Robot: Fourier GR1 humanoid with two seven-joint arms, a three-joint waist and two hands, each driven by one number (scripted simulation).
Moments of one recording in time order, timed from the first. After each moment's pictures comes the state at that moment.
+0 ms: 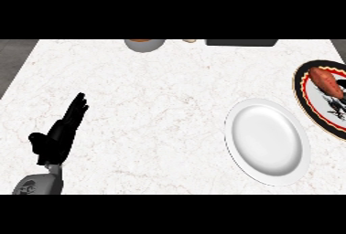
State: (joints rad) left arm -0.09 0.22 0.05 -1.34 0.02 -0.05 -0.11; right arm -0.72 -0.66 -0.45 -0.49 0.54 -0.37 0.01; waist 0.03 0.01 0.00
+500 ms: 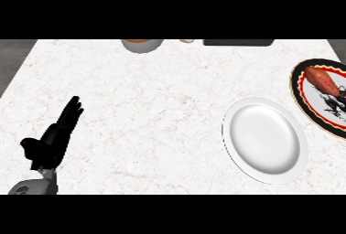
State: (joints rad) left arm -0.06 0.23 0.07 -1.36 0.03 -0.06 -0.11; right arm -0.70 -0.69 -0.70 -0.44 0.28 -0.36 -0.22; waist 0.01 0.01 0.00
